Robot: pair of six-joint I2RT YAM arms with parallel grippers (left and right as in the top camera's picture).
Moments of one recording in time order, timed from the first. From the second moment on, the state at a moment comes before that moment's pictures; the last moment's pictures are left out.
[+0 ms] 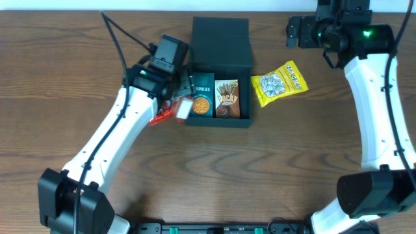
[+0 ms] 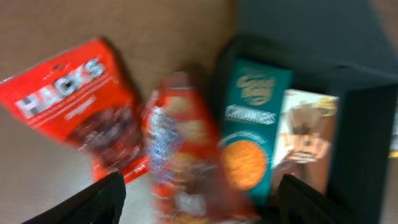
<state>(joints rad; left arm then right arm) -0.42 1.65 1.43 -0.84 -0.11 -0.55 0.06 1.78 1.88 -0.92 -0.03 0.06</state>
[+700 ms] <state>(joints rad) -0.44 1.71 1.44 -0.87 -0.17 -0.49 0.06 1.78 1.88 -0.95 -0.03 0.06</state>
